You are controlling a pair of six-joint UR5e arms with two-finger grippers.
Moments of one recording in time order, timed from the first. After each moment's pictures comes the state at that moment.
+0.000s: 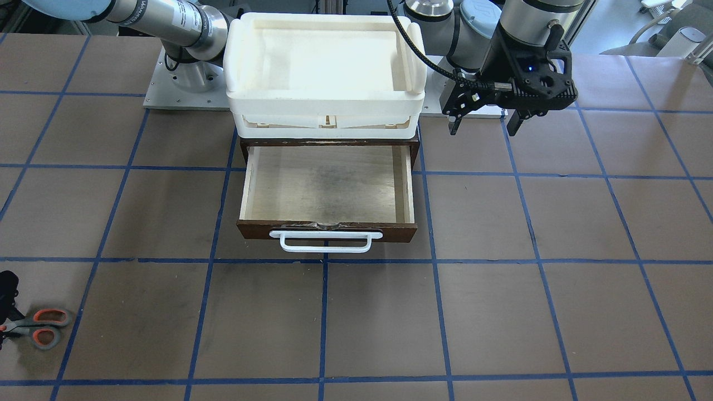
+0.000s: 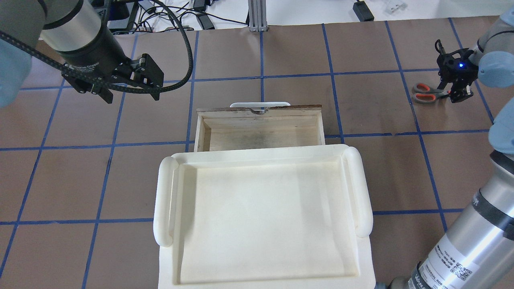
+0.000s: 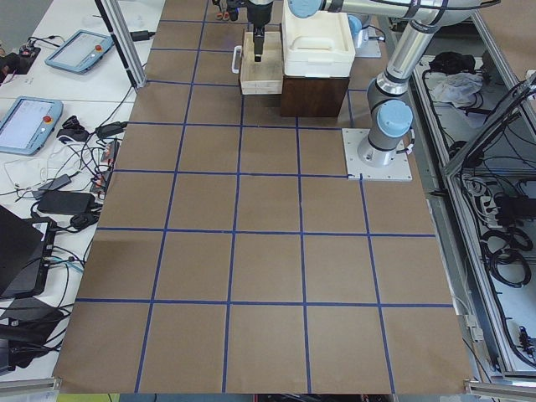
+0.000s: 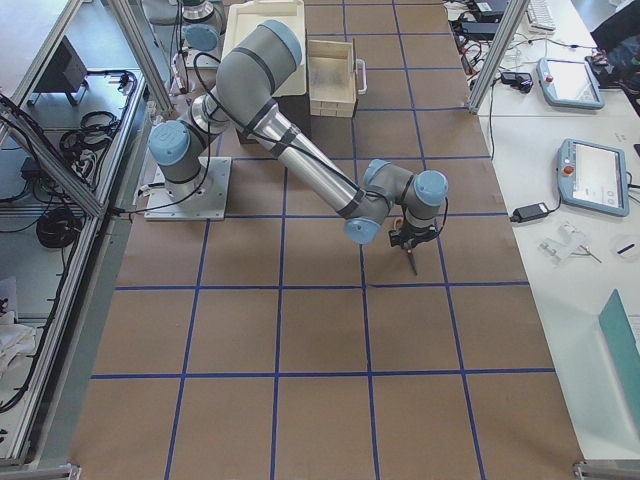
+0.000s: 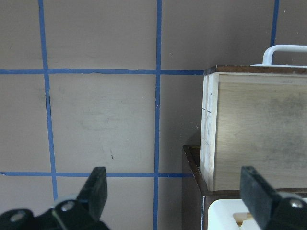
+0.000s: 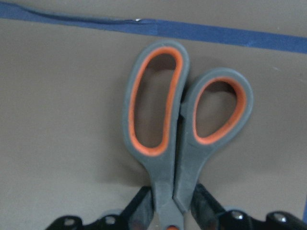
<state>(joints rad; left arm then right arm) -1.58 -1.52 -1.57 -1.57 1.57 -0.04 1.06 -0.86 1.42 -2.16 -1.51 -2.20</state>
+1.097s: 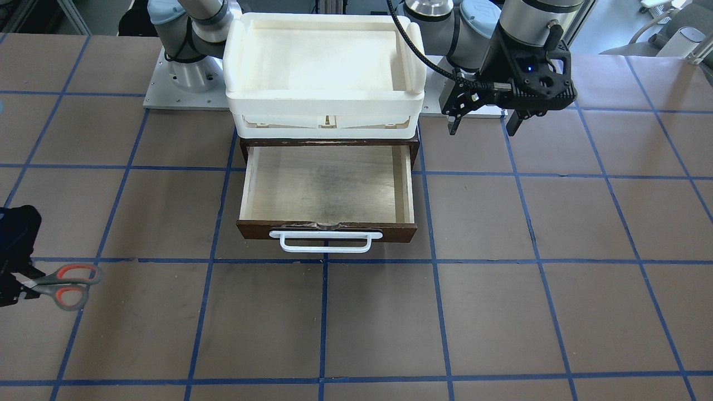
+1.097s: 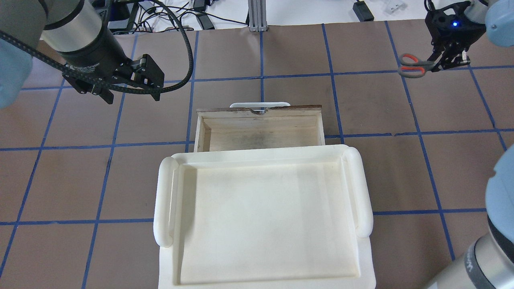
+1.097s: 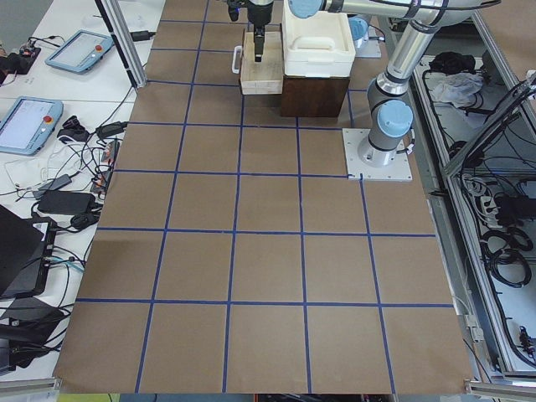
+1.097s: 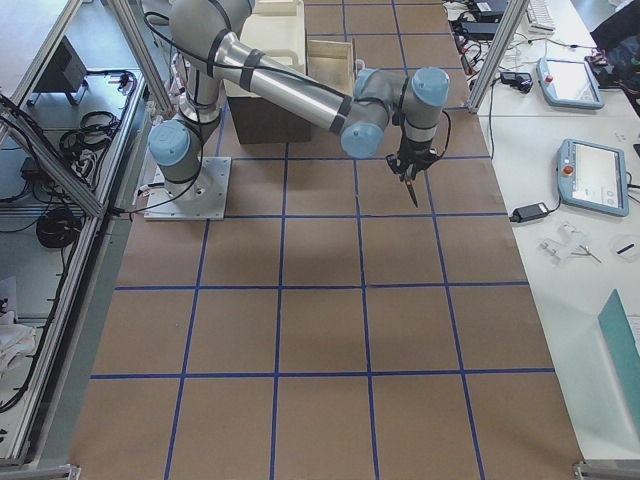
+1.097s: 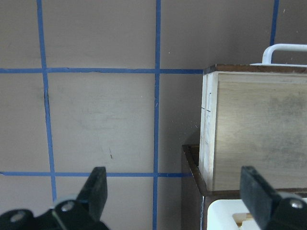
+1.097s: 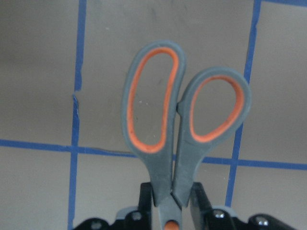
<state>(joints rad) -1.58 -1.52 -1.57 -1.57 1.56 -0.04 1.27 -1.20 1.43 -1.85 -1.53 -1.97</state>
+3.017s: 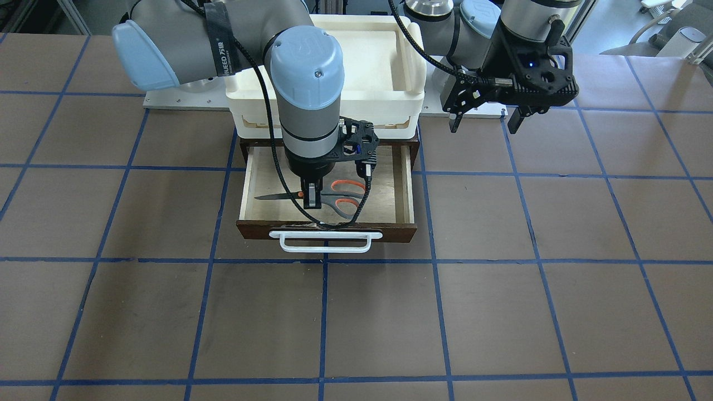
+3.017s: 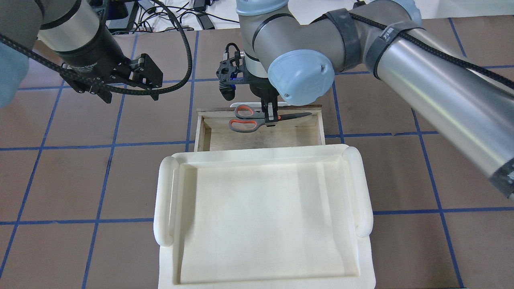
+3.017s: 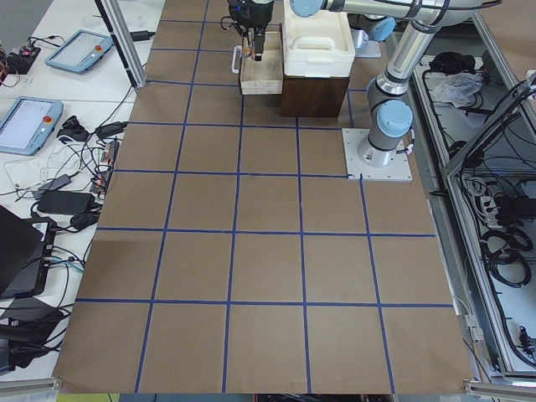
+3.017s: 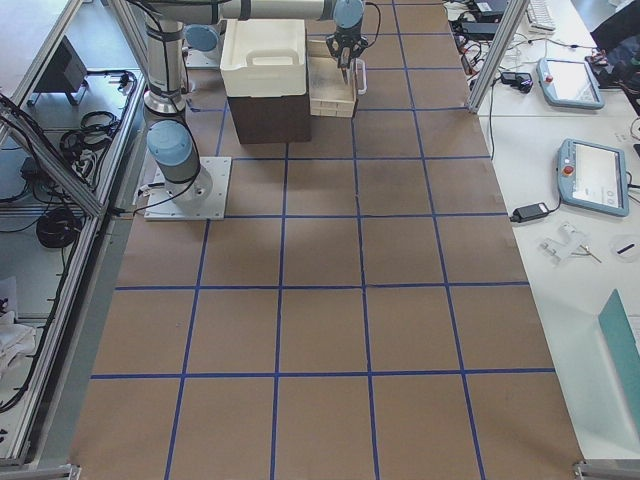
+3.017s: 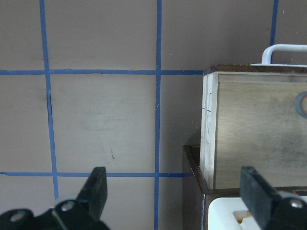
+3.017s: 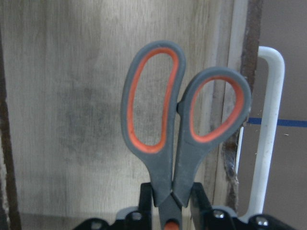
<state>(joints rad) -1.58 -1.51 -1.58 -1.57 1.57 -0.03 1.96 -1.24 1.46 -1.72 -1.57 -1.24</state>
